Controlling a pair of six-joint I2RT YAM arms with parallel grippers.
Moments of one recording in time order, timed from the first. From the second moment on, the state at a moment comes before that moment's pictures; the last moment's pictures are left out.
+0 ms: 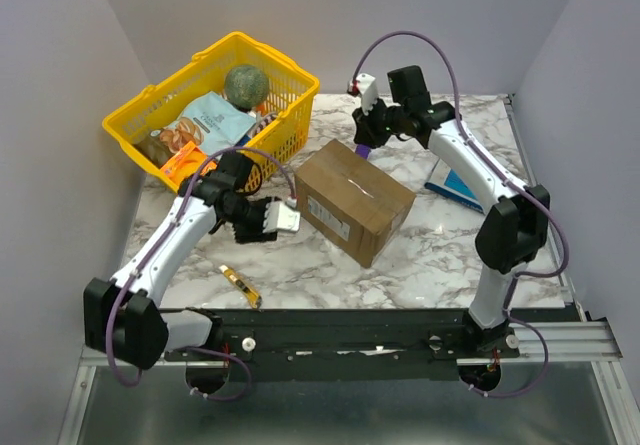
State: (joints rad) left arm -0.36 1.29 1.09 -1.00 0.52 1.24; right arm 0.43 1.89 1.79 -0.61 -0.42 -0.41
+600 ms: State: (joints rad) left arm -0.26 1.19 0.73 -1.22 0.38 1.89; right arm 0.40 1.56 1.54 -0.61 -0.40 -0.37
